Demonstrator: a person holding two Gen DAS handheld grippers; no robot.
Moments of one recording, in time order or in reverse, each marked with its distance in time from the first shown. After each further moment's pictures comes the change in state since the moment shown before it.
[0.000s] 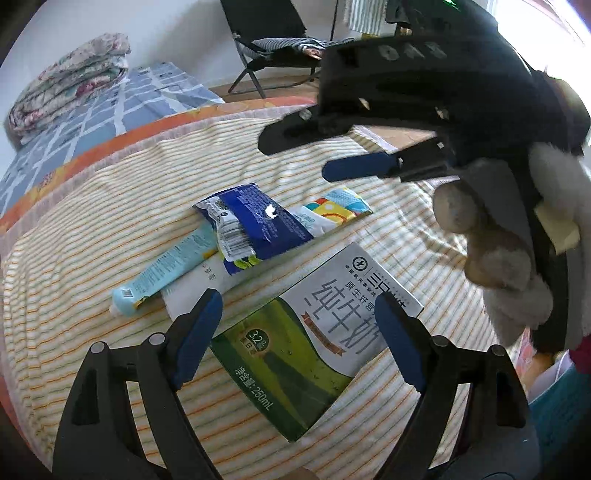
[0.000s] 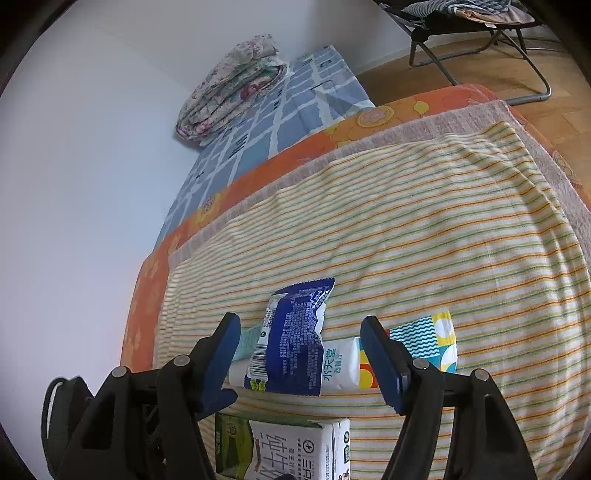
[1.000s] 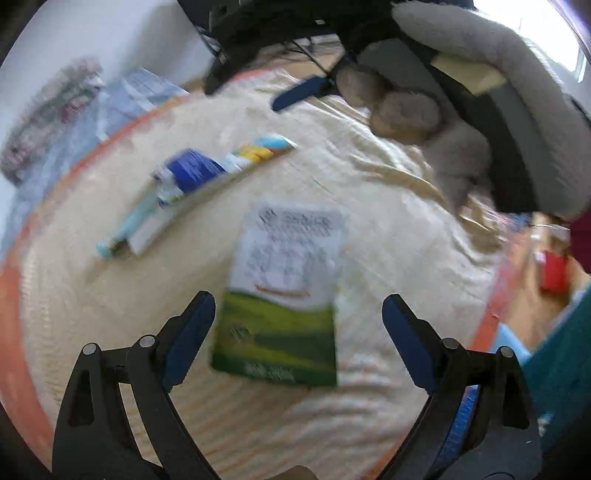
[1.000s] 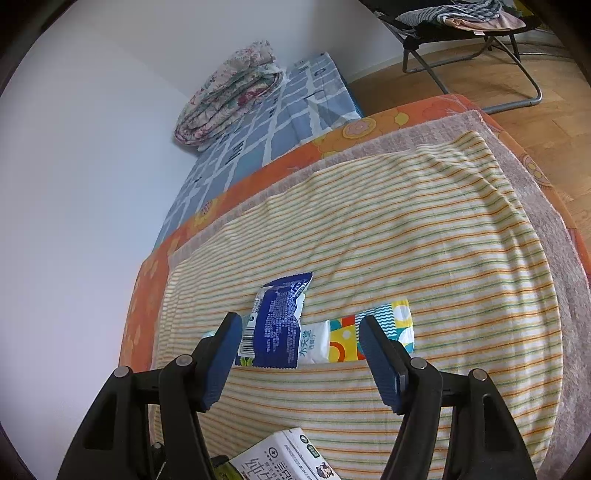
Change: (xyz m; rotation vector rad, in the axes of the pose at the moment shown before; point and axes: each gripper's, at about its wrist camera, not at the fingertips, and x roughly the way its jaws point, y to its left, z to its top) left arm -0.024 -0.078 -0.038 0.155 0.095 0.095; right arm -0.040 -0.013 -0.009 0.000 -0.016 -0.013
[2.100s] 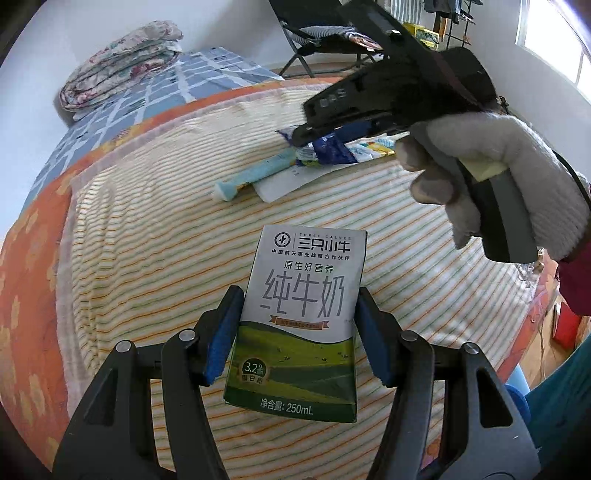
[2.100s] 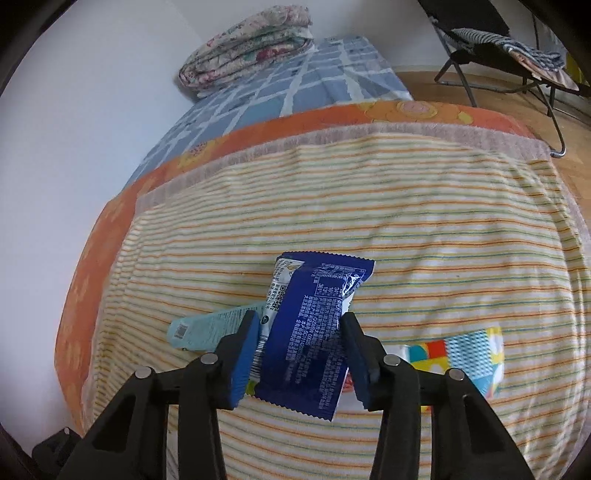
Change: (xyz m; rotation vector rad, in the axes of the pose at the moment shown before) left arm -0.030 0.091 -0.048 -0.229 -0.017 0.085; right arm 0.088 0.061 -0.014 -0.222 0.081 -0.173
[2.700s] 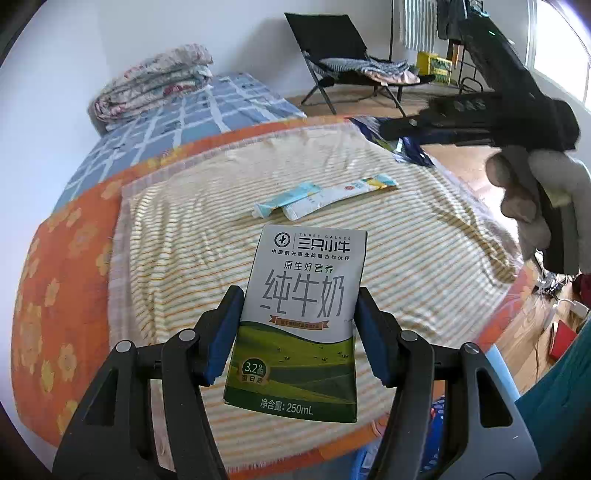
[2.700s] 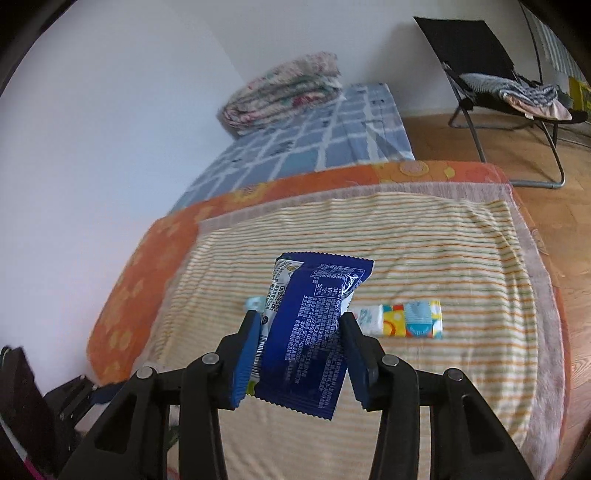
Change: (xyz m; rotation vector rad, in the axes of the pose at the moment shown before) left arm -0.100 -0.005 -0.023 -0.053 -0.109 0.070; right arm -0.140 0.015 -0.041 -0.077 -0.148 0.104
